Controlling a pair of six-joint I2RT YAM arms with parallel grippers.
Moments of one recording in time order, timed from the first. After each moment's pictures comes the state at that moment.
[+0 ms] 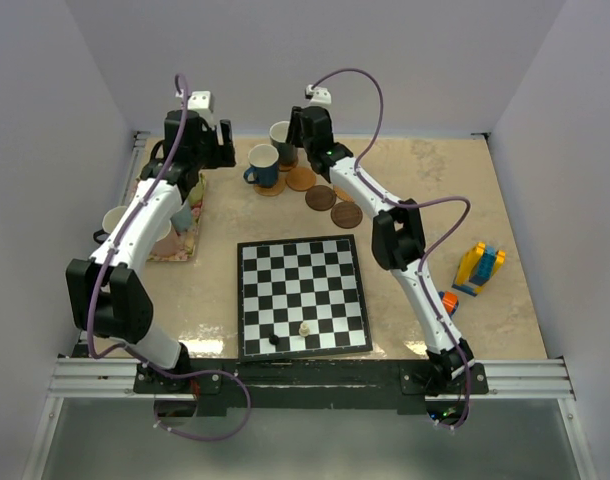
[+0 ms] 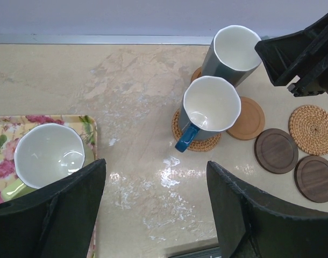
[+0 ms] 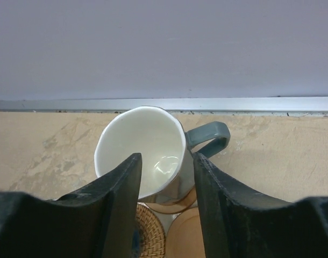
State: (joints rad) left arm -0.18 1.58 1.44 -0.31 -0.07 -0.15; right arm 0.54 2.63 2.49 -0.13 0.29 0.38
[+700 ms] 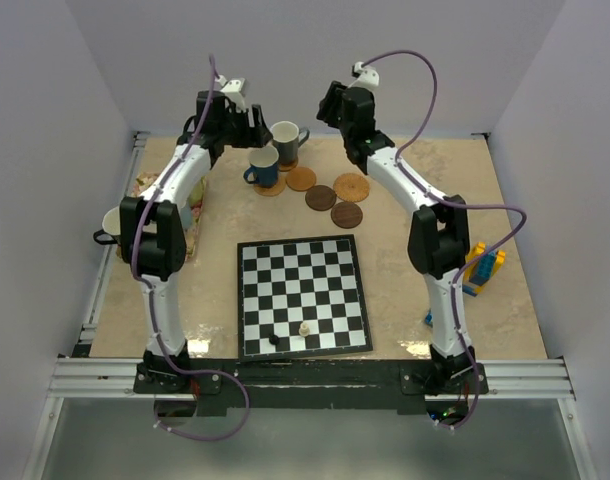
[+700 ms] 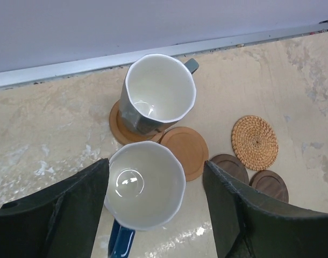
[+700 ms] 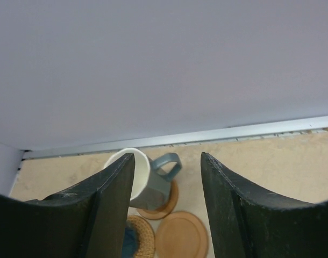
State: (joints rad) left arm -0.17 2.08 1.86 -0.22 0.32 -0.21; right arm 0.44 2.24 2.08 0.04 0.27 0.46
